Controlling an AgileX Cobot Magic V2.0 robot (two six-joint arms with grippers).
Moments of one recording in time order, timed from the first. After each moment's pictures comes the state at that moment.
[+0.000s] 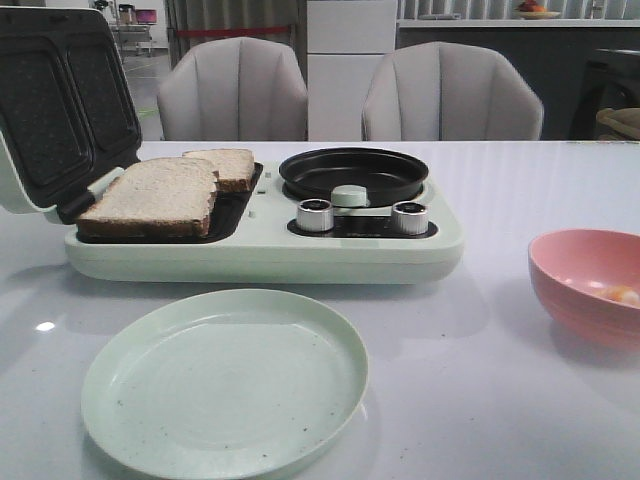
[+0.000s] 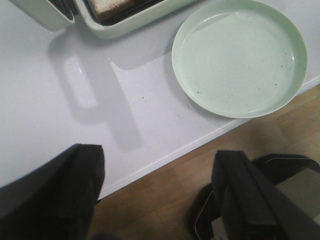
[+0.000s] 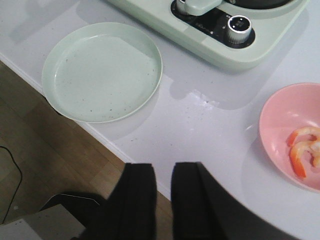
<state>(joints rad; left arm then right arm) -0.66 0.81 -0.88 0.19 1.12 -0.19 0.53 0.71 -0.67 0.14 0.74 -0.09</state>
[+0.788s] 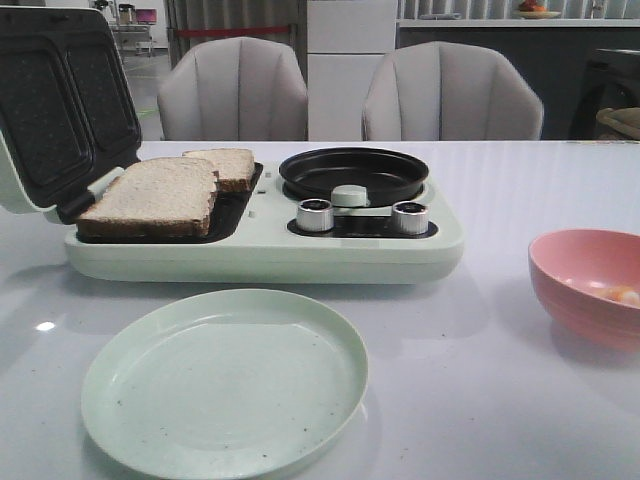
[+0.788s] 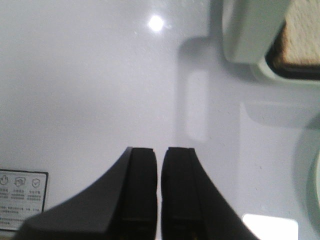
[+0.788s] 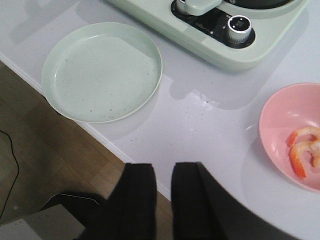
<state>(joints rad) 0.13 1.18 -1.00 -0.08 0.87 0.08 0.53 0.71 -0.67 0.14 0.74 -0.09</state>
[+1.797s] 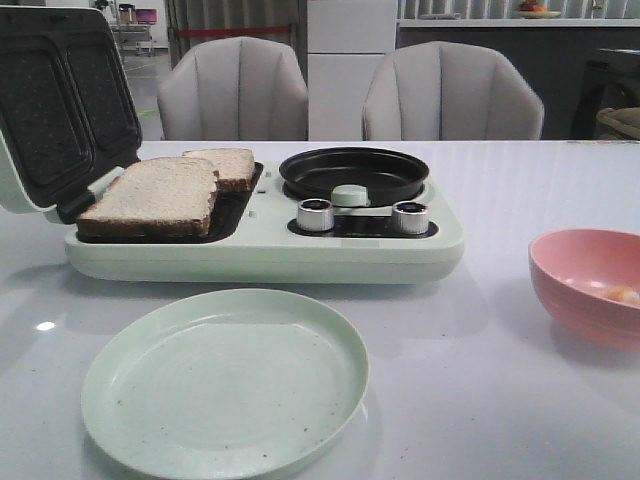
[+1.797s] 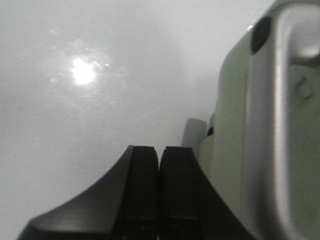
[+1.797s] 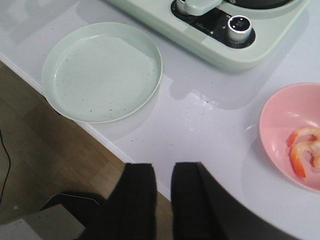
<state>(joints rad) 0.28 1.76 -1.44 -0.73 0.72 0.44 0.53 0.71 -0.66 0.14 0.74 -0.09</state>
